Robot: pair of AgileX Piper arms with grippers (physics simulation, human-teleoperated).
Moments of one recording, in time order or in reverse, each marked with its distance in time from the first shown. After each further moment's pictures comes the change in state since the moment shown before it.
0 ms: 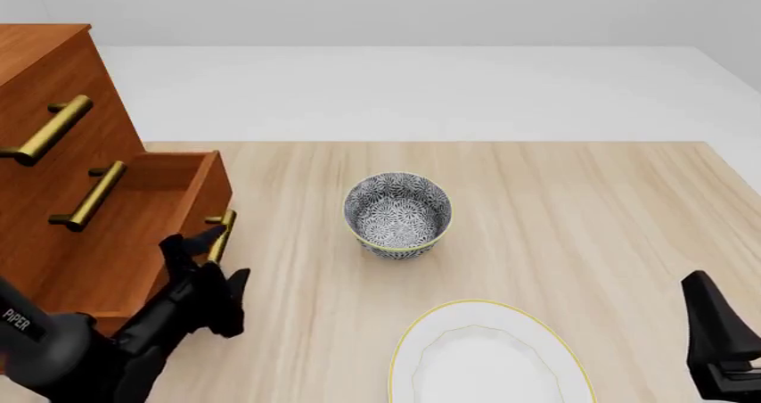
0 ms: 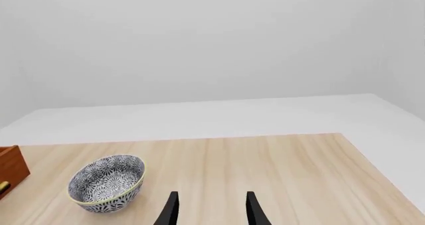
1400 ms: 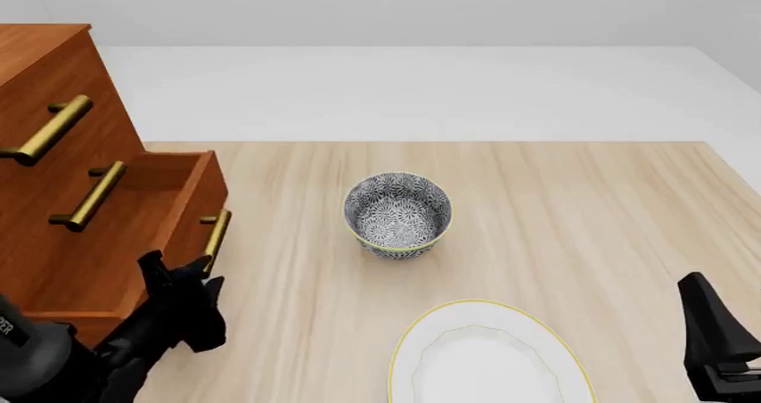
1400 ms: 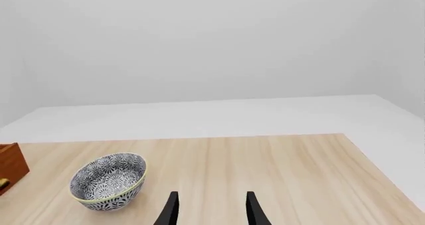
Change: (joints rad) left arm 0.083 0.005 0.060 0.026 -0.018; right arm 0.010 0.000 0.006 -0.005 -0.005
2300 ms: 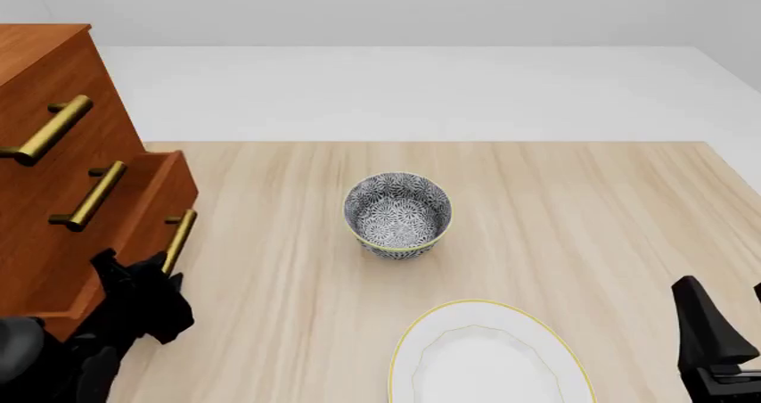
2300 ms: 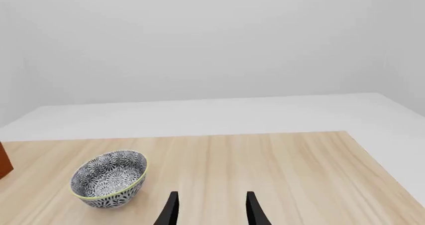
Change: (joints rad) left arm 0.198 0.006 -0.019 0.016 -0.016; right arm 0.006 0.000 0.026 -0.022 0.003
